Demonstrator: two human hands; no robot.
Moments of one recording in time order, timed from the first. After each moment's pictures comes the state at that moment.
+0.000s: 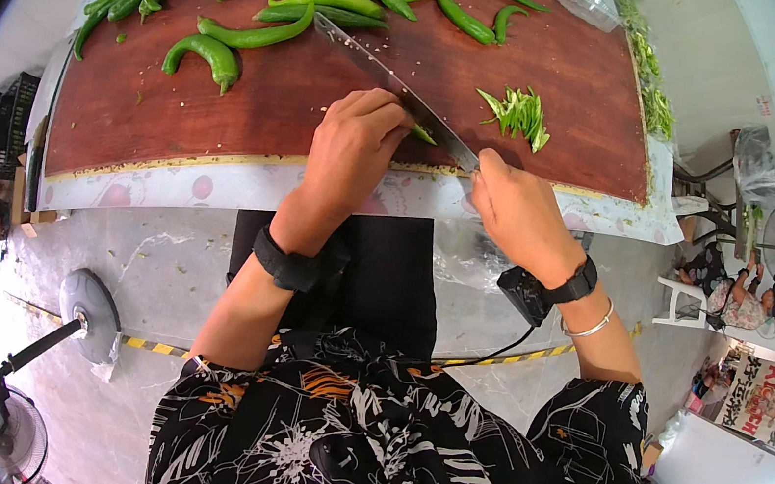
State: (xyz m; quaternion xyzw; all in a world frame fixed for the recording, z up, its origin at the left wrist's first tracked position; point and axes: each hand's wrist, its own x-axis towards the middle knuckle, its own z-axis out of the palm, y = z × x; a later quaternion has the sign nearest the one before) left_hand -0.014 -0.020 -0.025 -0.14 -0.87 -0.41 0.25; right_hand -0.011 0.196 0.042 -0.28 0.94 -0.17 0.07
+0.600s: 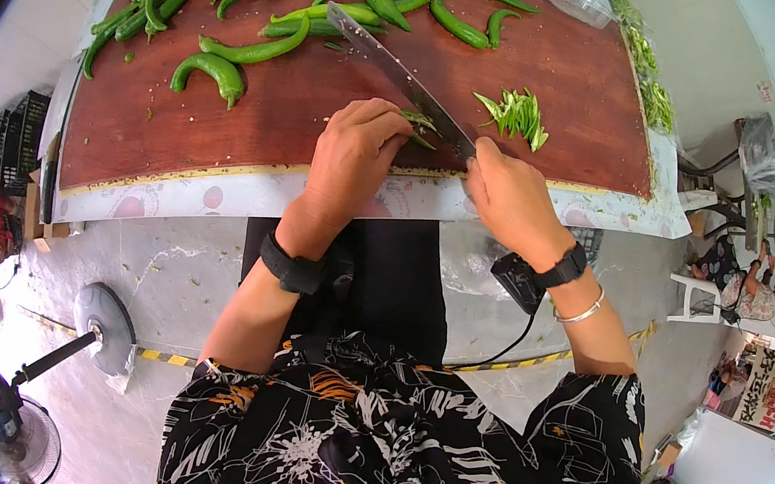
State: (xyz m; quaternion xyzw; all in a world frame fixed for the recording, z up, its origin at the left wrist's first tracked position) left_hand -0.016 -0.018 -0.019 -0.16 -0.85 -0.42 0.25; right_hand -0.020 0.193 0.027 -0.28 0.94 -0.19 0.01
